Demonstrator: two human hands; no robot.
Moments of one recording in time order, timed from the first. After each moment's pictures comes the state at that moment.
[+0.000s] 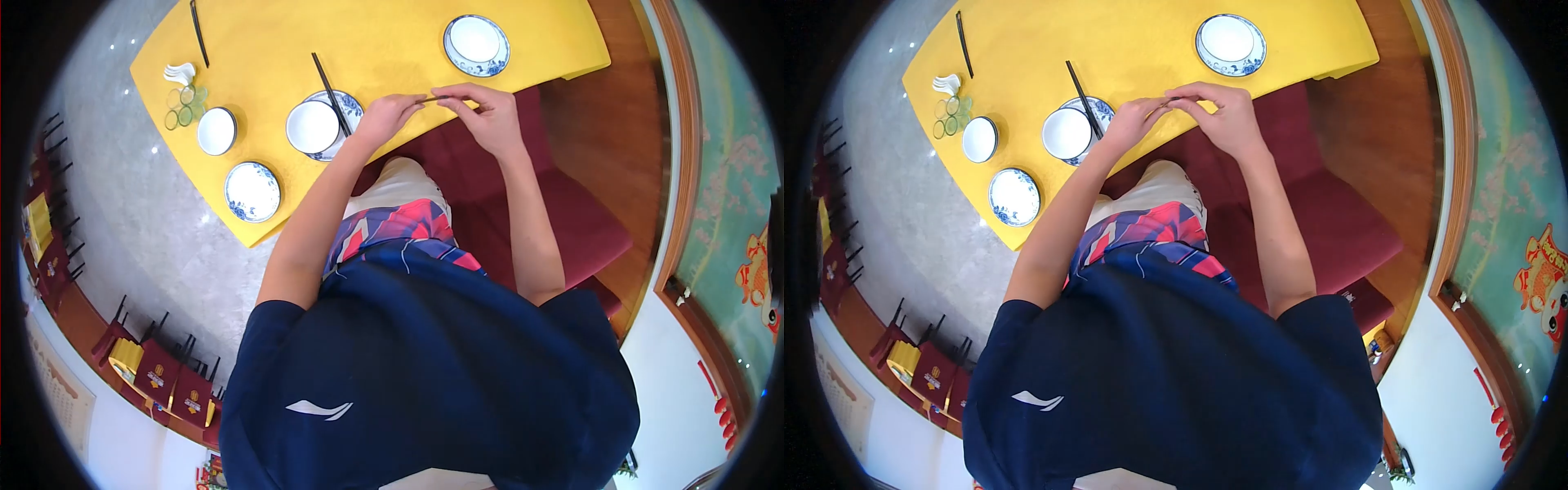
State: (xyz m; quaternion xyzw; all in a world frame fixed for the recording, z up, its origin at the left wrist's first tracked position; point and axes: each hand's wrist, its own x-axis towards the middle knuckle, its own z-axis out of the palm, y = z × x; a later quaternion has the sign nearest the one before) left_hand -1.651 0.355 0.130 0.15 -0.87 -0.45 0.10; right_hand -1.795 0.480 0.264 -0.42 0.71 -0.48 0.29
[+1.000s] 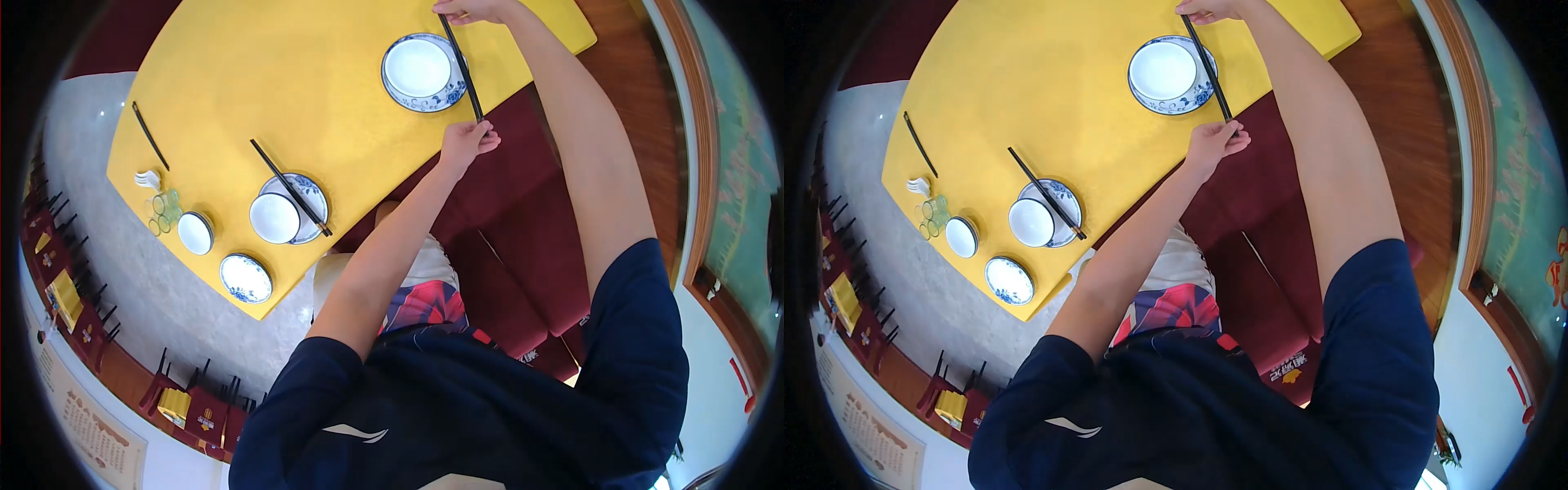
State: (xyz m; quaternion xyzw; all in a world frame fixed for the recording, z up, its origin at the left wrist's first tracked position) left_hand -1.855 0.495 0.060 0.33 -0.29 -0.90 -0.03; right_hand -2.128 0.383 0.113 -0.24 0.74 -0.31 0.55
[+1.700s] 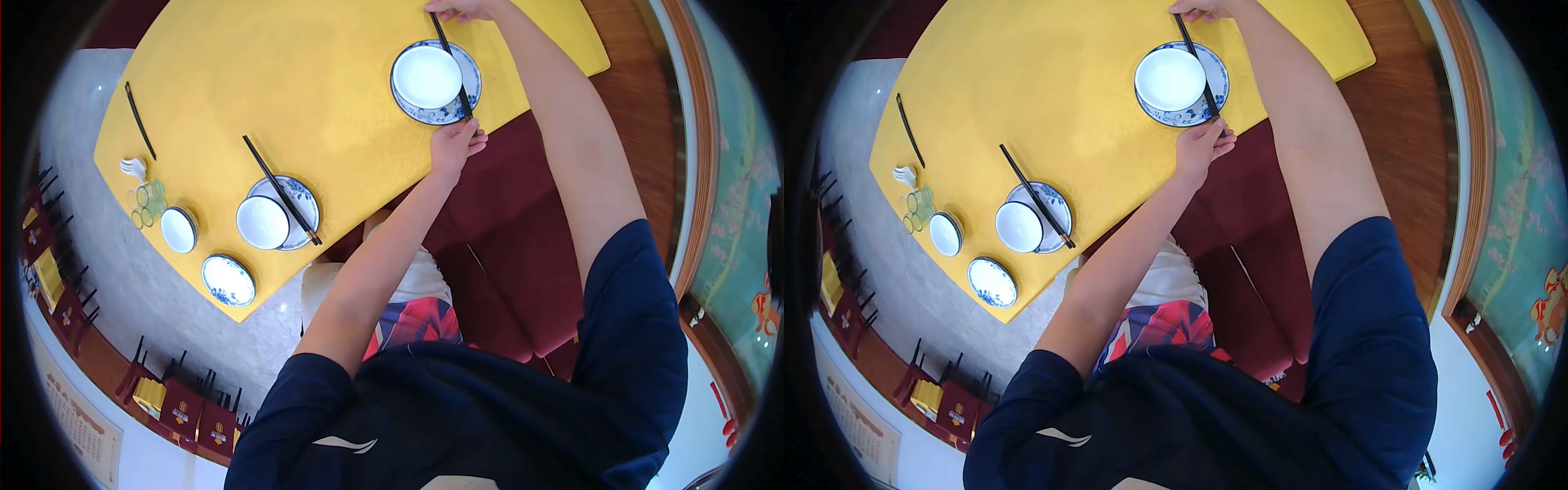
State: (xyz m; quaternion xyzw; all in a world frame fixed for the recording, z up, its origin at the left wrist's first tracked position) left_hand -1.860 0.475 0.045 0.41 -0.25 -0.88 0.07; right_hand -2.136 0.325 0.066 -0.24 0.77 -0.22 0.55
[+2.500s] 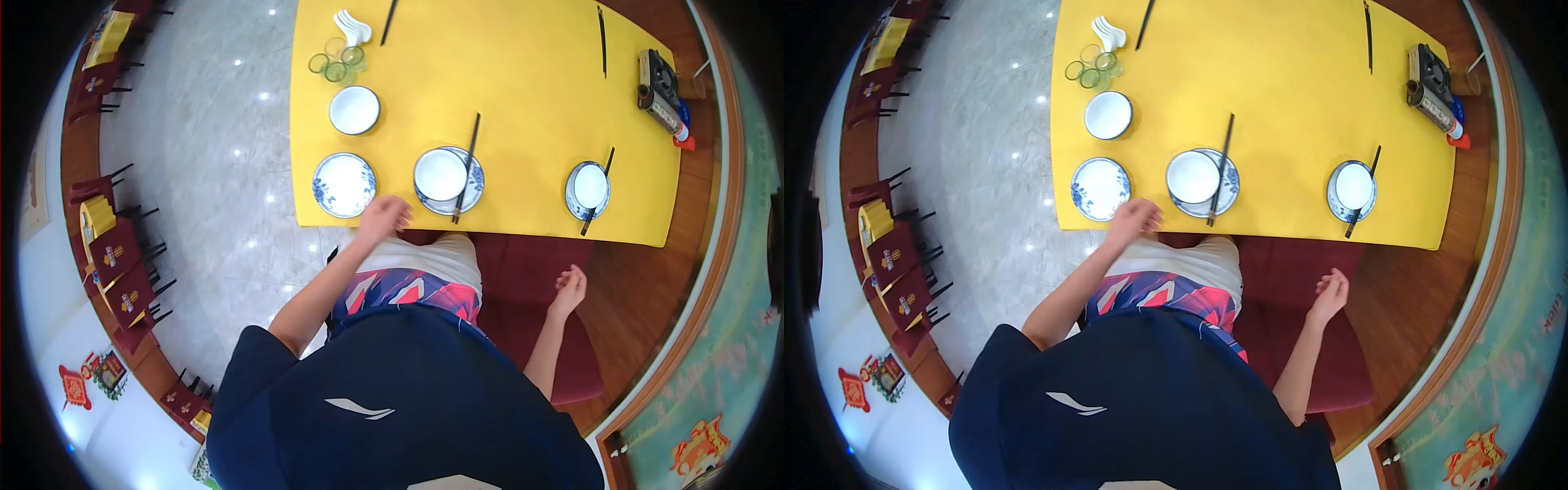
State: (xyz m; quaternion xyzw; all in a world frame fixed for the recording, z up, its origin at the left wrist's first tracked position) left_hand -1.412 0.338 0.145 0.57 -0.39 -0.71 0.13; right_hand -1.804 0.597 0.151 -0.04 0.82 -0.51 0.26
